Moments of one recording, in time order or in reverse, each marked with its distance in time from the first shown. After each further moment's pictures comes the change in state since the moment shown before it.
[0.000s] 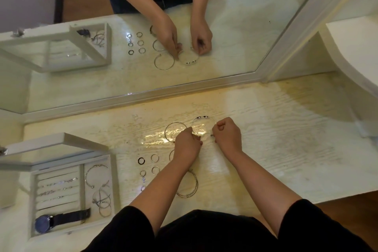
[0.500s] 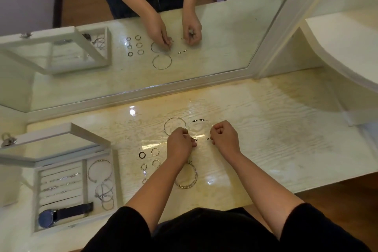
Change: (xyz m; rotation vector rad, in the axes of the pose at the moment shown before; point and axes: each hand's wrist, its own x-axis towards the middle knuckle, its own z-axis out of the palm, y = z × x) left_hand -0.021 -0.015 -0.011 -0.085 0.072 0.007; right_hand -0.030 0.017 -0.002 0.178 -0.037 -0.006
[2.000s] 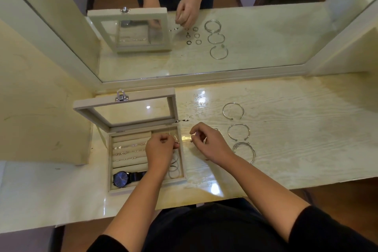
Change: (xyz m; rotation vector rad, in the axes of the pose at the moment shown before) left_hand -0.037 -0.119 -0.195 -0.330 0.267 -0.061; right_hand -0.116 -0.053 0.164 -0.211 -0.411 -0.455
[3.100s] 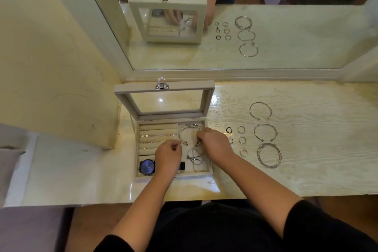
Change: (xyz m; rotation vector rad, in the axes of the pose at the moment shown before) left_hand 0.009 -0.042 -0.051 0.283 -0.037 0.047; right_hand 0.020 -0.018 0.063 -0.886 -0.205 -0.056
